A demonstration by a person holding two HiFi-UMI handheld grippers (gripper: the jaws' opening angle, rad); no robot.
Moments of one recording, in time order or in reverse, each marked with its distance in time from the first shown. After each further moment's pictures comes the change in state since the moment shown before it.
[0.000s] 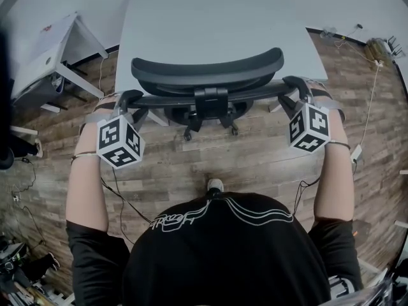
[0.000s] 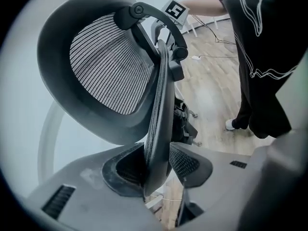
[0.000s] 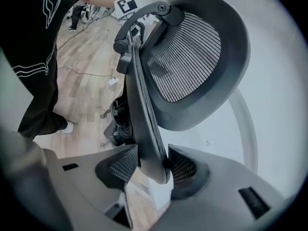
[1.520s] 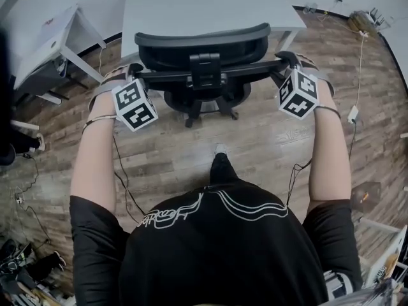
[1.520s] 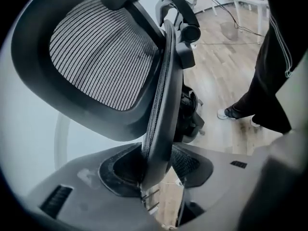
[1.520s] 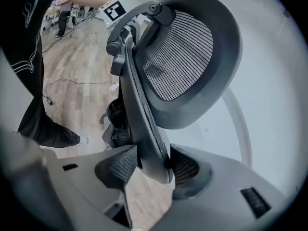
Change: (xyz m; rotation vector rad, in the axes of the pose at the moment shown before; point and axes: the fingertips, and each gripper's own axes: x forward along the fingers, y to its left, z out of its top) left arm -0.096 -0.140 -0.022 0.036 0.141 0.076; right arm -0.142 0.157 0.025 0.157 0.066 -0.040
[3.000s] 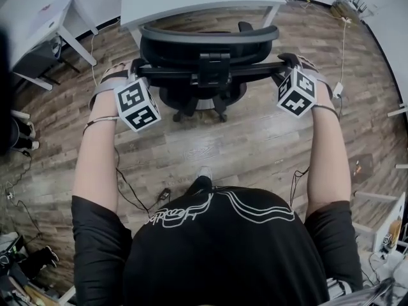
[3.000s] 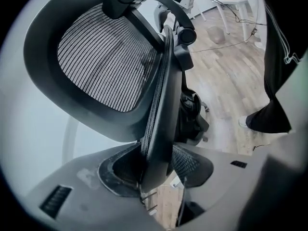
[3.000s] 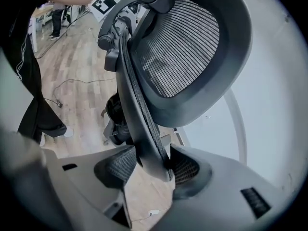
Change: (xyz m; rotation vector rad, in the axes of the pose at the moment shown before) left arm -0.137 -0.139 -0.004 0.033 -0.105 0.041; right arm -0.156 0.140 -0.022 0.063 0.142 0.006
